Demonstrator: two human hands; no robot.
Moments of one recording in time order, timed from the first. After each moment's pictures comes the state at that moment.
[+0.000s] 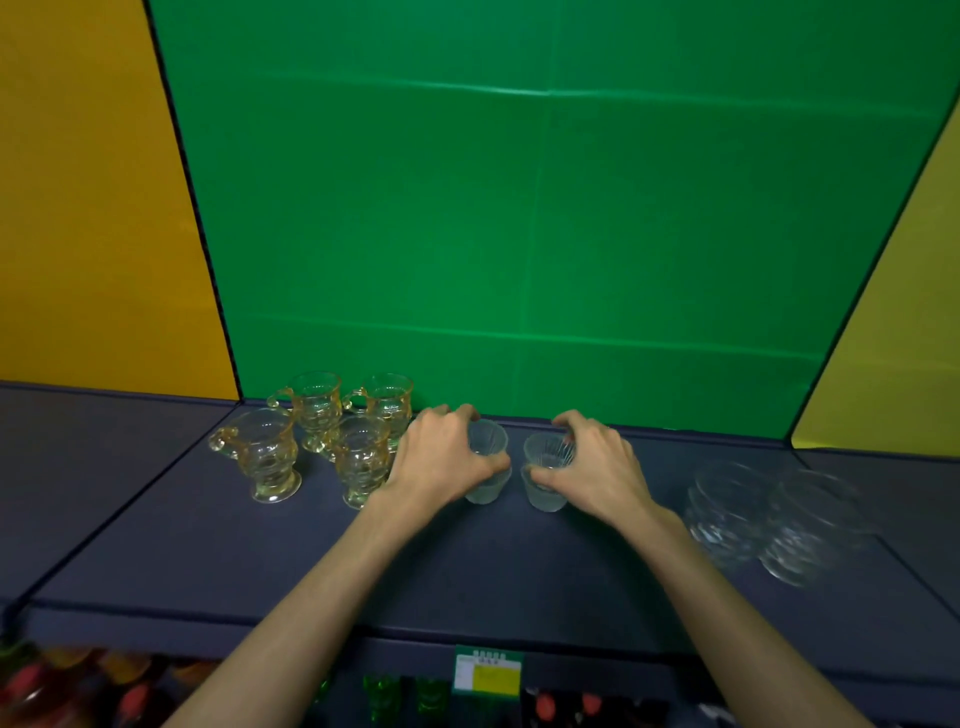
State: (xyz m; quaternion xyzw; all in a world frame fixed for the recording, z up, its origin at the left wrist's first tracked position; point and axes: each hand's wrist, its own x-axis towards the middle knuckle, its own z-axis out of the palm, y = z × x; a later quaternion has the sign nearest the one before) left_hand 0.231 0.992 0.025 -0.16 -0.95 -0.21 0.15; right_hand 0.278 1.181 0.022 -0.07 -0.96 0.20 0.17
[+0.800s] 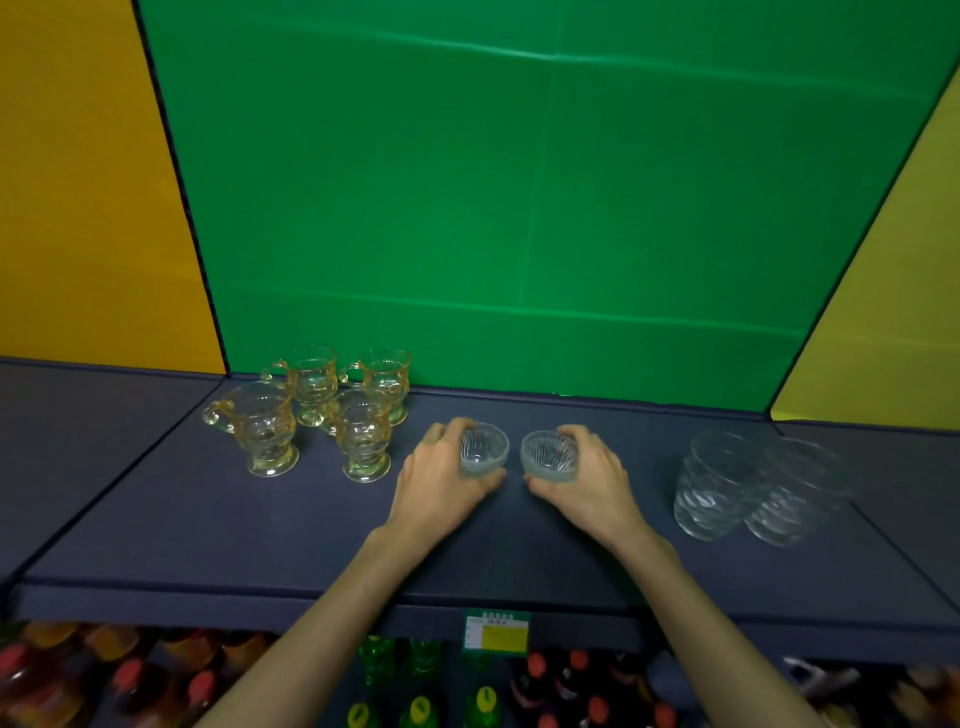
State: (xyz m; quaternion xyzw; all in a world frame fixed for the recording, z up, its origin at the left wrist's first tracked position) left_hand 0.257 0.977 -0.031 -0.17 -0.91 -0.36 0.09; right_hand 0.308 1.164 -0.016 -0.13 -0.93 0.31 0.15
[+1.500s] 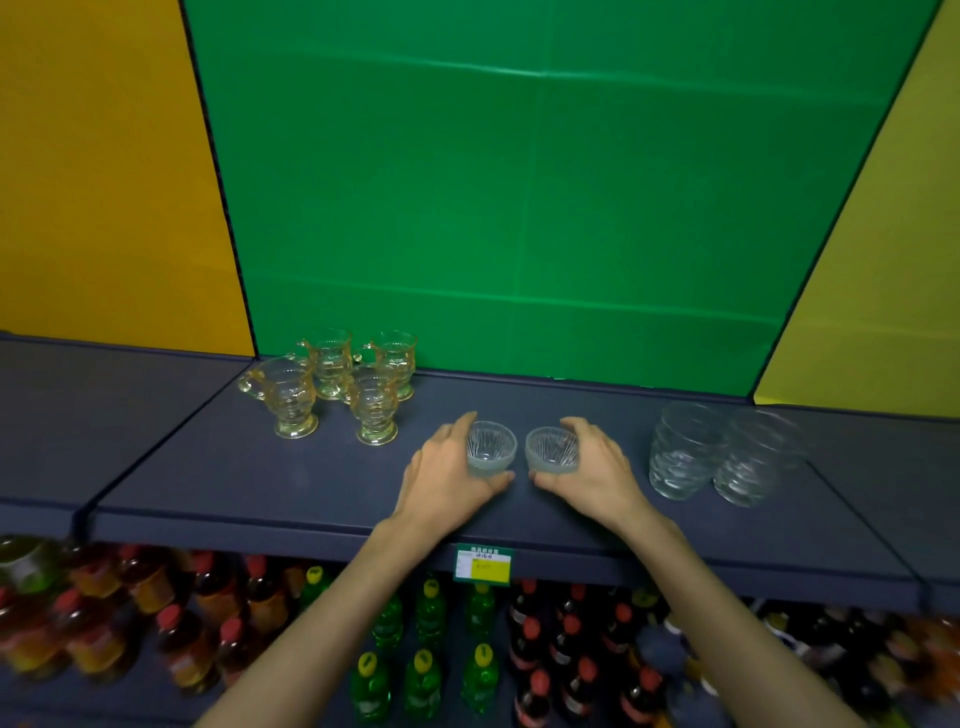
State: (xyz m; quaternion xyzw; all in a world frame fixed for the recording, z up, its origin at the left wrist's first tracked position) left_hand 0.324 0.977 -0.022 -0.16 -0.93 -0.33 0.08; right_hand 0.365 1.167 0.000 -0.10 -0.95 0.28 0.10
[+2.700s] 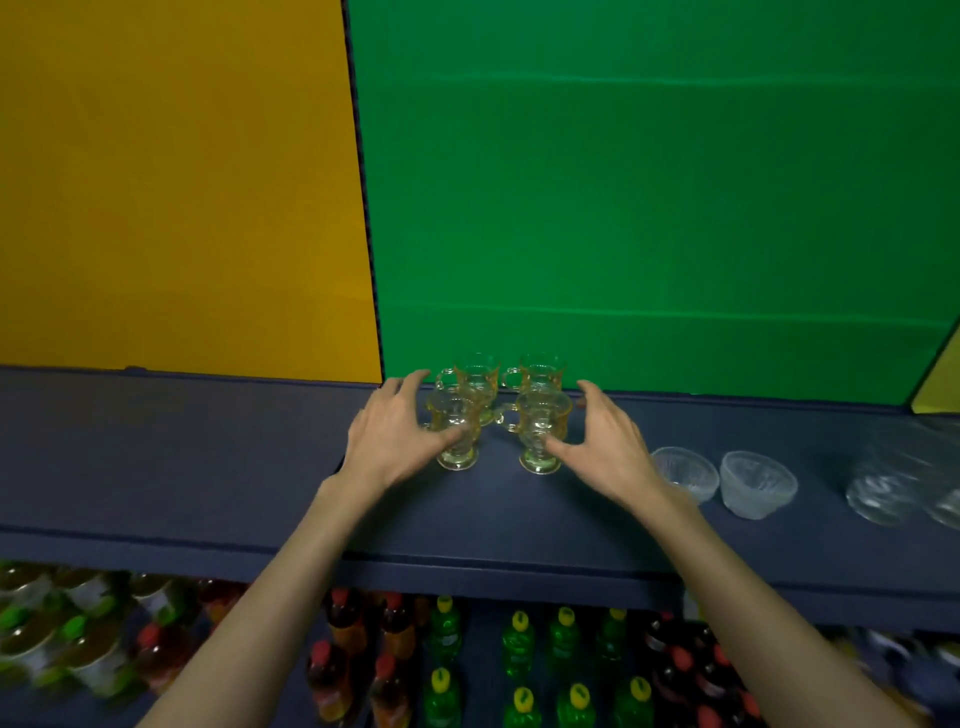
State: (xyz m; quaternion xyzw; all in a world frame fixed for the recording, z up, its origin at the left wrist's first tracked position) left_hand 0.214 0.725 0.024 -0.11 -0.96 -0.23 0.14; right_hand 0.284 0.964 0.028 -0.06 -0.95 0.26 0.15
